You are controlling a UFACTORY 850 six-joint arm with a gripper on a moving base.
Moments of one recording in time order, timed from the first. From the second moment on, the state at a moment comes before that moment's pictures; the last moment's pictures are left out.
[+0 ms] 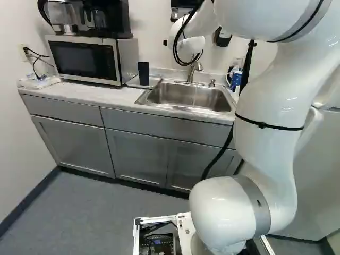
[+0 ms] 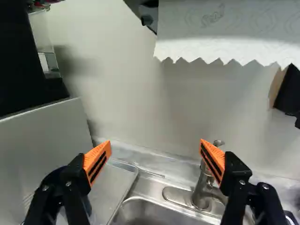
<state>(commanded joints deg) 1.1 -13.6 -75.4 2.3 26.9 -3.6</state>
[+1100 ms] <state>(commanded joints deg) -3.4 -28.1 -94.8 2.3 22.6 -3.6</state>
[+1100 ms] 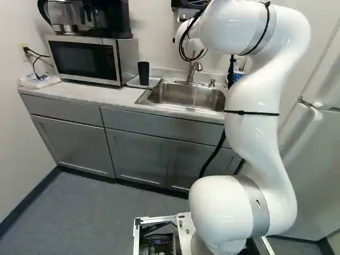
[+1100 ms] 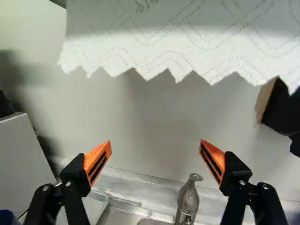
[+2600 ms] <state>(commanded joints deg) -3.0 -31.5 -99.0 2.3 13.8 -3.6</state>
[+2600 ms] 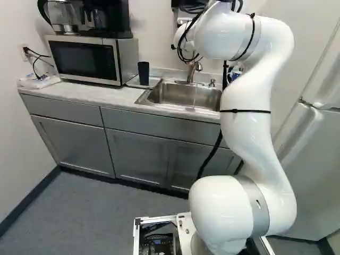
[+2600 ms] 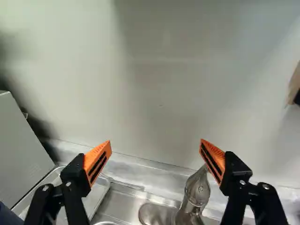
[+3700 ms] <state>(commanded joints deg) -3.0 -27.0 -93.5 2.3 8.5 -3.6</state>
